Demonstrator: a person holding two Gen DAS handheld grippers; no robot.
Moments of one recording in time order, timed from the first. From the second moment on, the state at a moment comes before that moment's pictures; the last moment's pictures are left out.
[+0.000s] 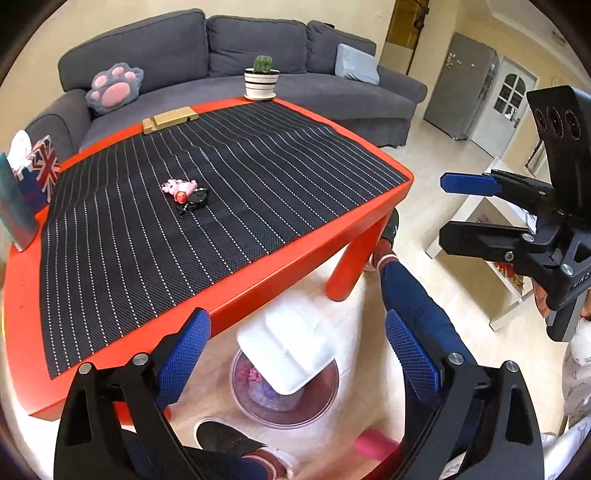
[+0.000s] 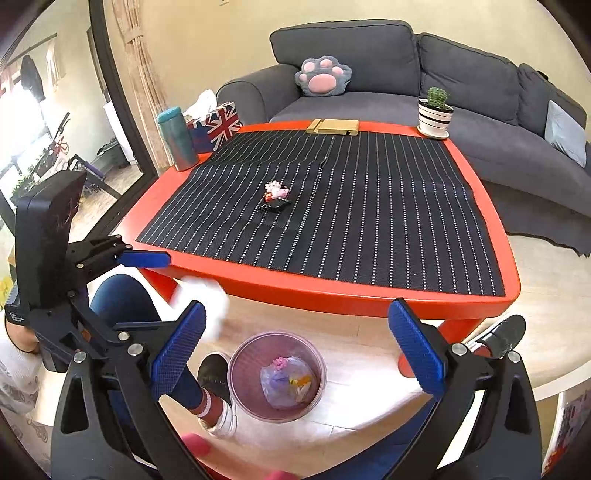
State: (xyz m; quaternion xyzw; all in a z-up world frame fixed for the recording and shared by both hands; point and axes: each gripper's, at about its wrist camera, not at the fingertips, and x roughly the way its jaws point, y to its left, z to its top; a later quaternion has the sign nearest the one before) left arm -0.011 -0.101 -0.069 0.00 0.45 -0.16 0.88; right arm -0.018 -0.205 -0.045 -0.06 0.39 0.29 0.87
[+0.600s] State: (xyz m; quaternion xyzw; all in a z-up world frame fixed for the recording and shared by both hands) left arm 0.003 -0.098 -0.071 -0.01 0.46 -0.12 0.88; right arm -0.010 -0.207 -0.056 -0.06 0.41 0.32 0.85
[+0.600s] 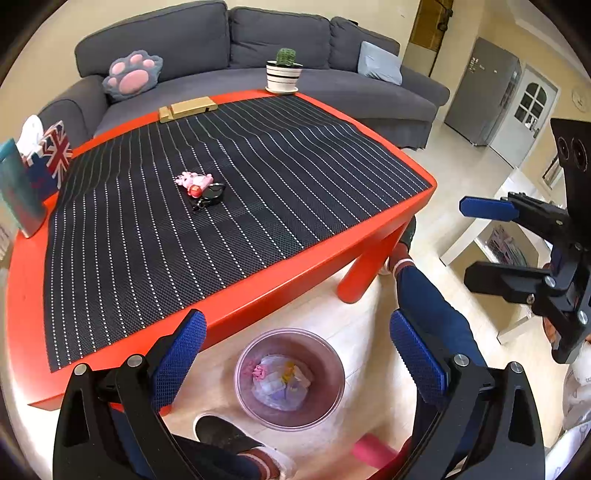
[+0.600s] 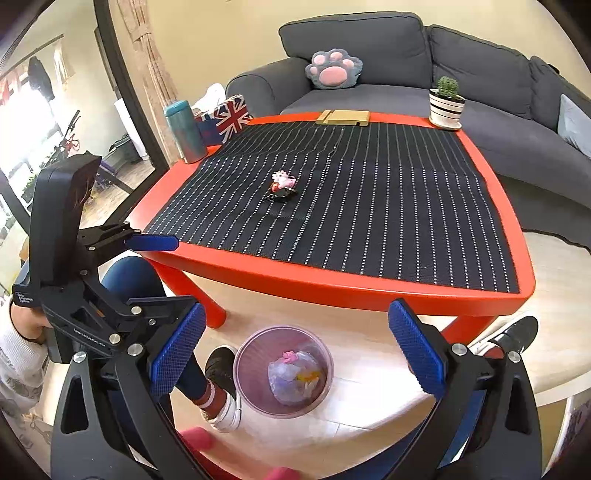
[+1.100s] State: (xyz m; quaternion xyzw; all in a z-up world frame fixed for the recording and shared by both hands) left arm 0.007 -0.057 -0.044 -0.01 0.43 -0.10 0.90; right arm -0.003 -0.174 -0.050 -0.09 0.38 0.34 0.85
